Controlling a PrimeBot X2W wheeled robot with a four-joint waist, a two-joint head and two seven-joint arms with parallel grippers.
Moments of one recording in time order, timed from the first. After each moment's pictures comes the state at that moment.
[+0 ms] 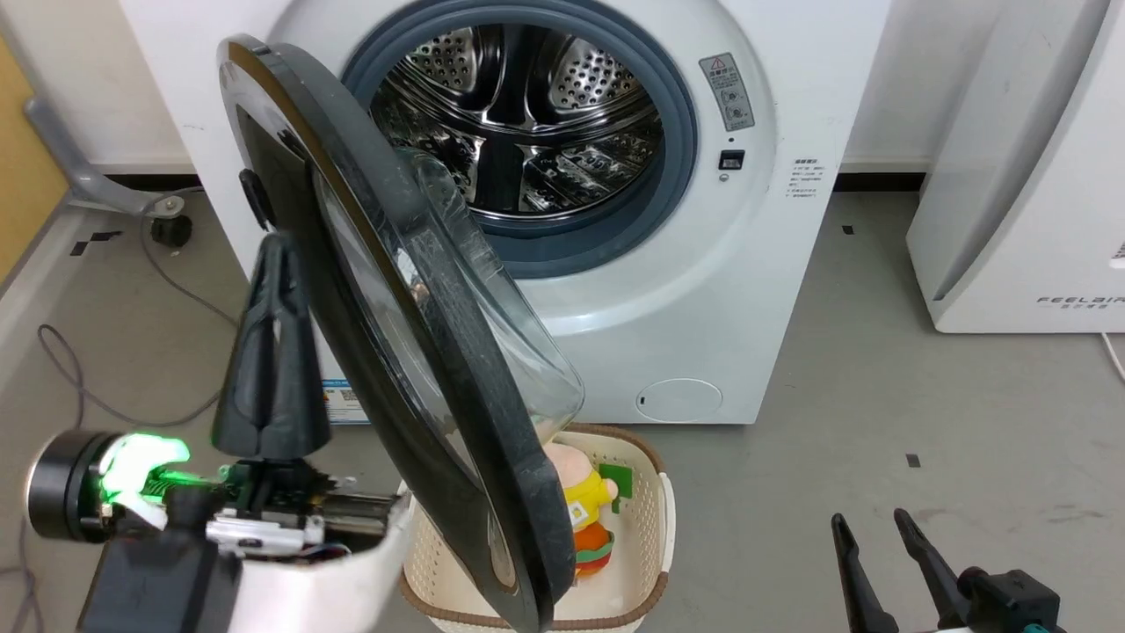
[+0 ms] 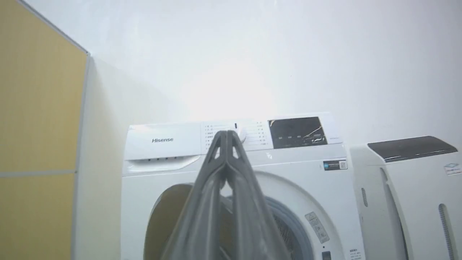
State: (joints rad) left arm -0.10 0.08 -0.11 -0.47 0.00 0.04 -0.26; right arm 0.09 -0.05 0.03 0.18 0.19 0.13 -0.20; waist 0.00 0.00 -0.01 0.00
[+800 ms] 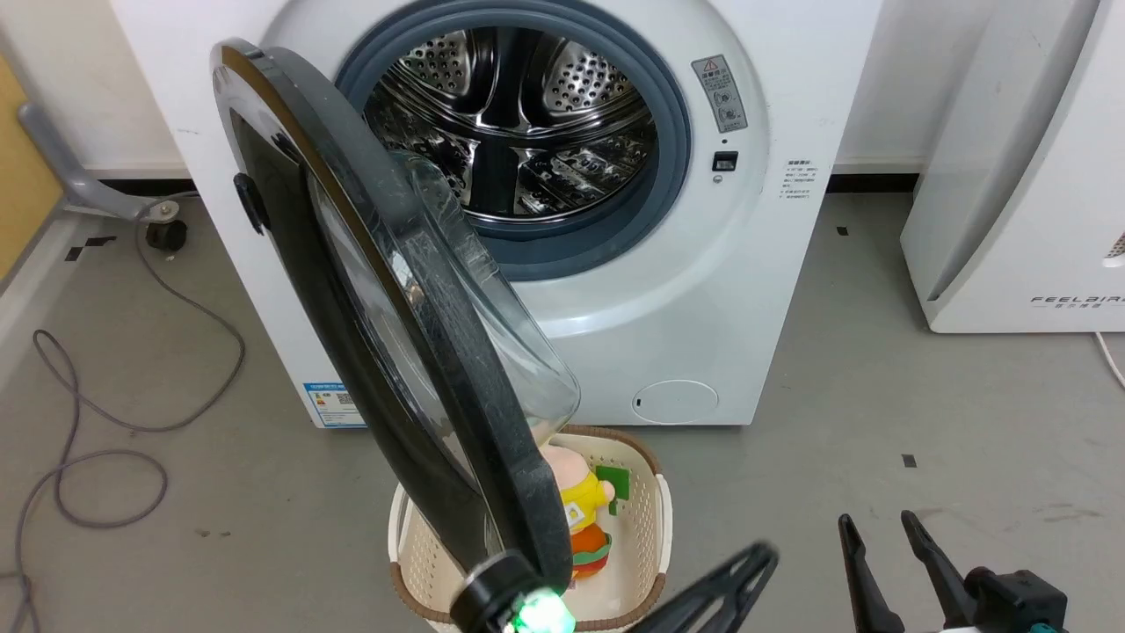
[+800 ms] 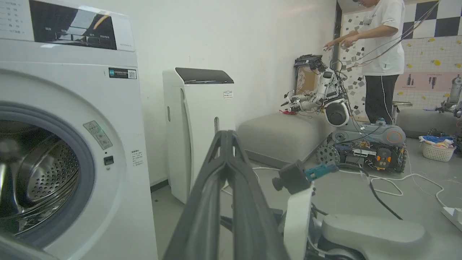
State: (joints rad) left arm 0.01 0.13 -0.71 -0.39 -0.17 -0.12 -0.16; right arm 0.09 -0.05 0.02 0.18 0.19 0.13 -0.20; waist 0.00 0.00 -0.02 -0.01
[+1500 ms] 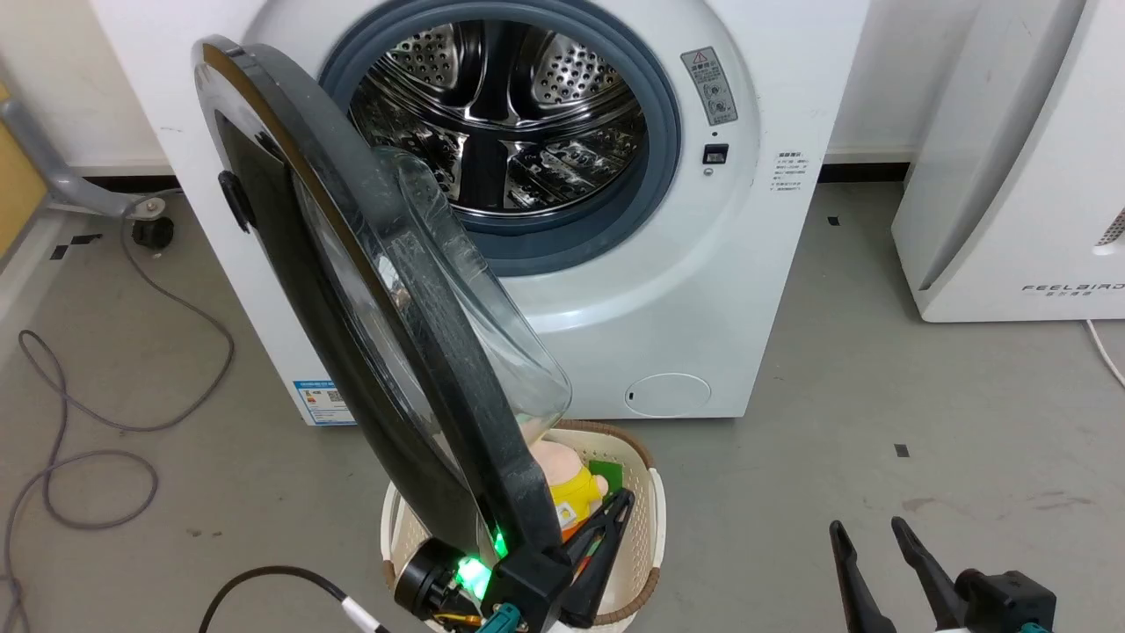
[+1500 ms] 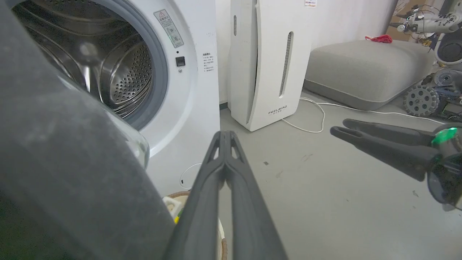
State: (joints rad) left arm -0.11 0.10 -0.60 0.14 -0.16 0.01 -0.18; right arm 0.09 -0.05 0.03 0.19 0.21 0.13 -0.18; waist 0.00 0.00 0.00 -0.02
